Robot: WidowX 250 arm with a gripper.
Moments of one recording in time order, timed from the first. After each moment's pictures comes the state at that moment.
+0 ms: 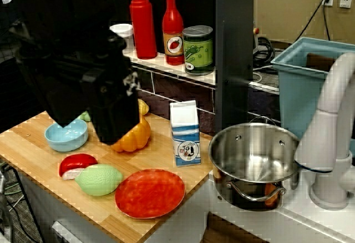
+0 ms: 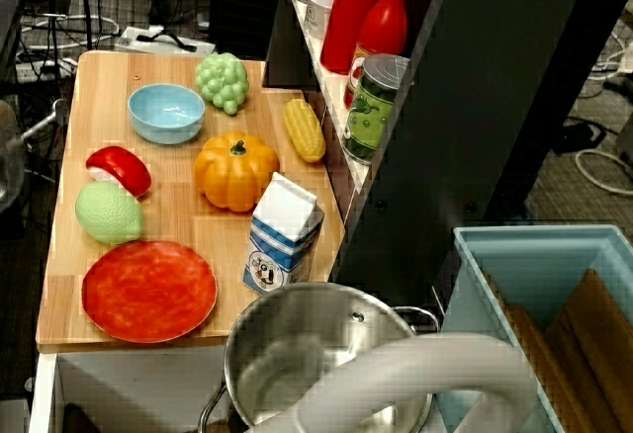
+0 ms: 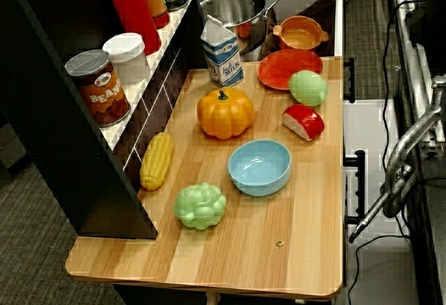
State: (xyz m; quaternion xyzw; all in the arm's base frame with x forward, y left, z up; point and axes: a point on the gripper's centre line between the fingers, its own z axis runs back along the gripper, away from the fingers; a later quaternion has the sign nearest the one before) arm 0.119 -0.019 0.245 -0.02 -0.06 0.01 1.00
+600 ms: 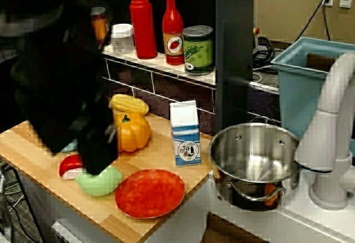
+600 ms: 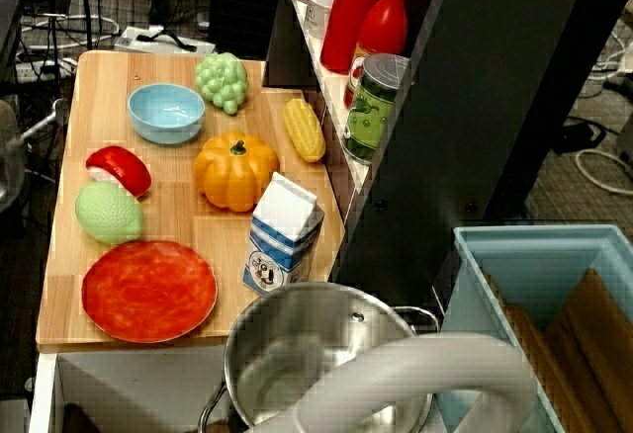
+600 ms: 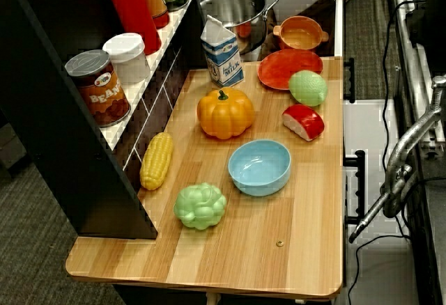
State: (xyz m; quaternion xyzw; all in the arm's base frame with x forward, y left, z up) arm 0.120 0.018 0.196 0.01 -0.06 0.01 1.00
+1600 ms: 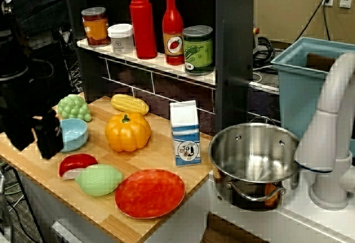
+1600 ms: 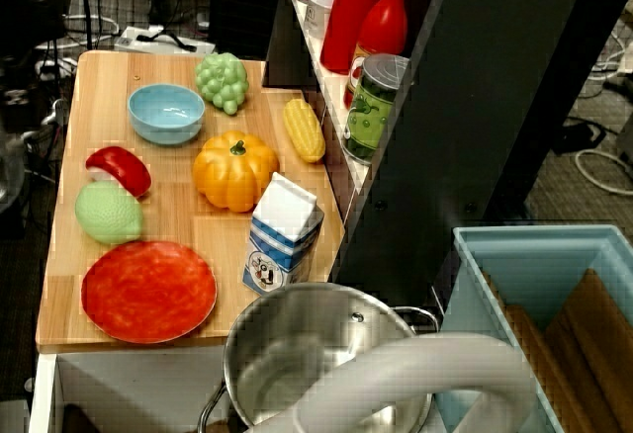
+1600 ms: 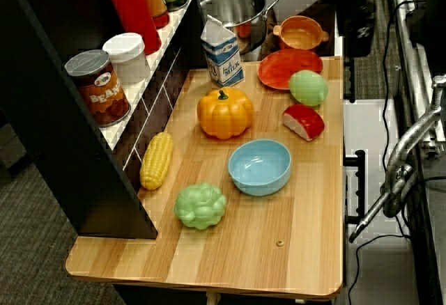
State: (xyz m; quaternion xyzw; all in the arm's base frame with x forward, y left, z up) arm 0.166 0.191 0.114 0.00 -0.02 0.10 0.99
